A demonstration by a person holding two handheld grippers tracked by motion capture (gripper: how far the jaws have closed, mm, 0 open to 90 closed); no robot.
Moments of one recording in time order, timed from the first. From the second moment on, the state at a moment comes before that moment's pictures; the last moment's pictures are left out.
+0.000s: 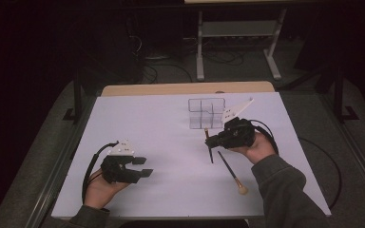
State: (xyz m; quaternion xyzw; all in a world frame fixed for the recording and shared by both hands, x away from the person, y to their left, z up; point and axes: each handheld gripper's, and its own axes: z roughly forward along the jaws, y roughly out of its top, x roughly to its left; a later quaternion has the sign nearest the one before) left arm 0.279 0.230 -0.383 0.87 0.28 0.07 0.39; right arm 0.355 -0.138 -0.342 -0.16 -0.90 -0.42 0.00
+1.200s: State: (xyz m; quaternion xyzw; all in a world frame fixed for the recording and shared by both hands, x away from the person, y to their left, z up) left arm 0.284 0.250 -0.380 0.86 0.29 0.07 0.42; right arm 0.379 -0.138 -0.316 -0.18 -0.89 -0.42 -0.01
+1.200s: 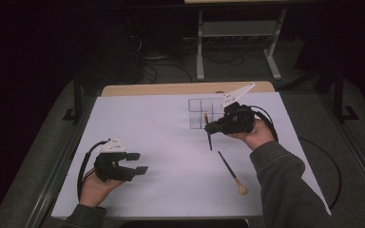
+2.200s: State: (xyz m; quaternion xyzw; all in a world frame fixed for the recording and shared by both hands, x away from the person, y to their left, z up) left arm 0.283 0.256 -0.377 0.85 0.29 0.07 0.43; right arm 0.403 -0.135 -0.296 -0.18 -0.89 -0.43 -0.03
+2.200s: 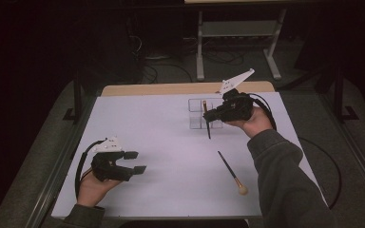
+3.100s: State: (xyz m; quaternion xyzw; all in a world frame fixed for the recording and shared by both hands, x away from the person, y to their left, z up) left arm 0.283 0.256 -0.376 0.85 0.29 0.07 0.43; right arm 0.431 -0.132 -0.277 -0.19 -0.88 -0.42 -0.05
